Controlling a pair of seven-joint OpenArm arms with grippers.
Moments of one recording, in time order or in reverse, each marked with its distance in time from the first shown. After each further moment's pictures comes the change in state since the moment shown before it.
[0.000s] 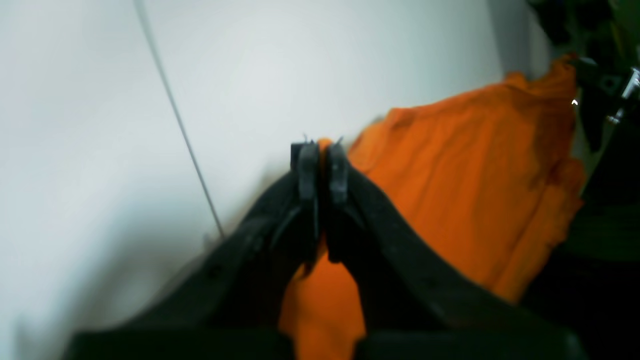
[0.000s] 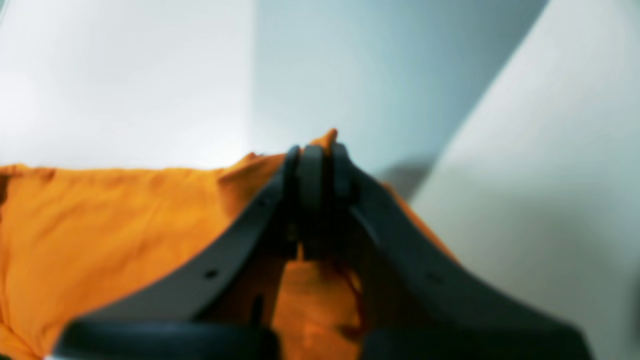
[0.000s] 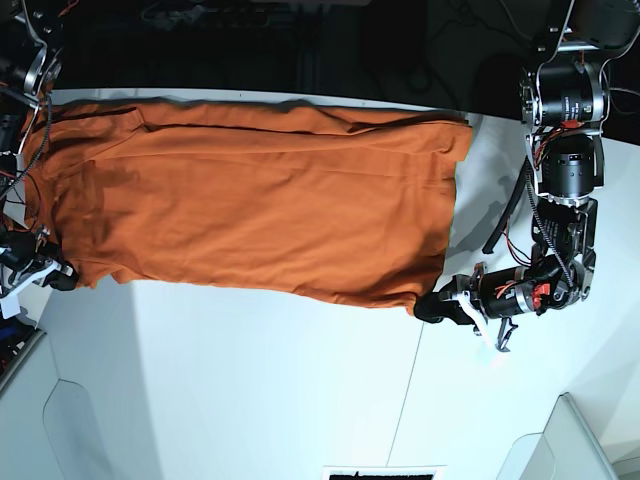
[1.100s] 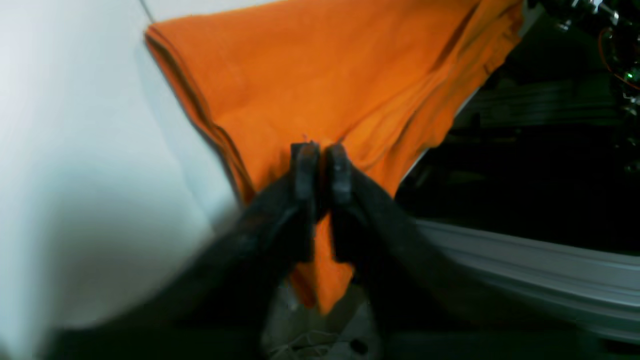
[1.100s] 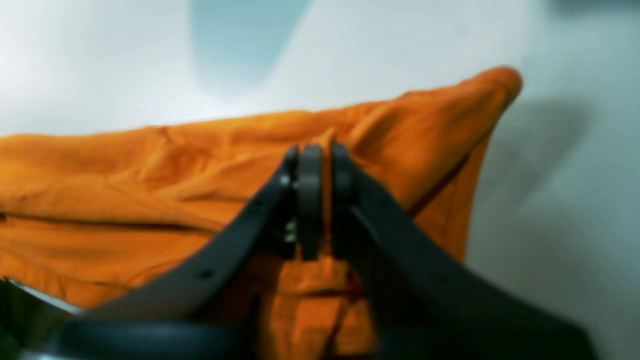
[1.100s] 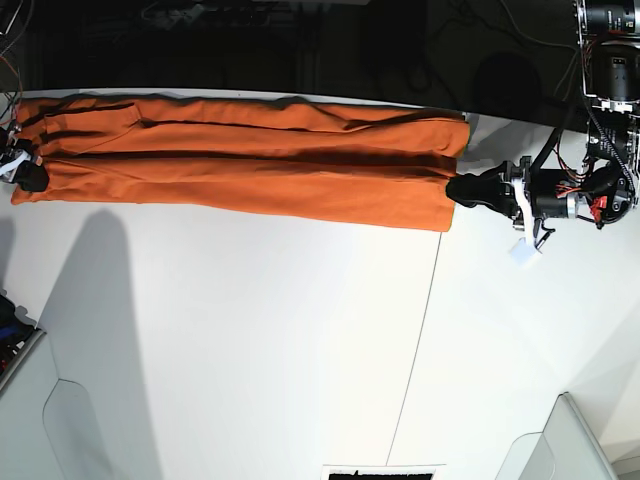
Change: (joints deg) left arm 23.2 -12.1 0.2 17.8 -28.2 -0.4 19.0; right arm -29.6 3.8 10.9 21.5 12.9 0.4 -6.3
